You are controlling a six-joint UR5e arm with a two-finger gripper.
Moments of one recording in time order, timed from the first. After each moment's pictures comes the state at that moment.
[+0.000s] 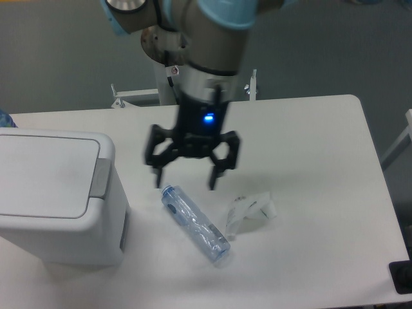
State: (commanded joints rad) arm 2.30 -1.76 -1.50 -1.02 1.16 0.11
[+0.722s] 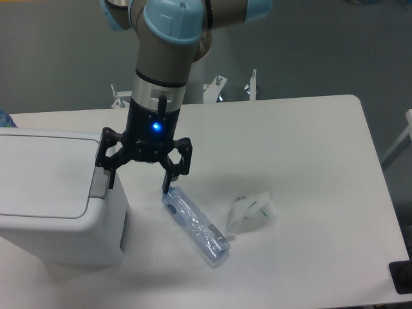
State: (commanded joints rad) arm 2.28 -1.73 -1.55 -1.01 1.19 0.11
